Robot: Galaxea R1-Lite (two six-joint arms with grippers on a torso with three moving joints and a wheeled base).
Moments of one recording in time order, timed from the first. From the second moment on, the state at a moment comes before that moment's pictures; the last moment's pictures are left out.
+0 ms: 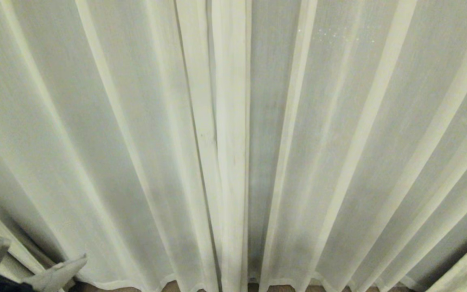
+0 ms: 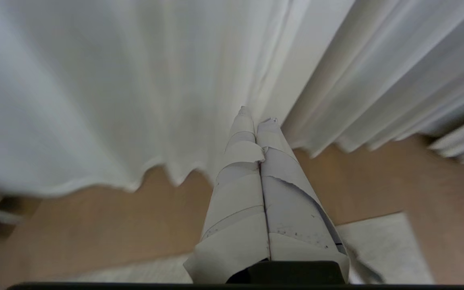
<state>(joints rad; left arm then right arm) 0.06 0.89 -0.03 -0.43 -0.32 0.00 0.00 0.00 0.00 -0.06 -0.04 0.06</state>
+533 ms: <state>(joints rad) -0.03 0.44 0.00 -0.05 -0.02 0.02 0.00 0.00 0.00 -0.06 -0.04 0.06</state>
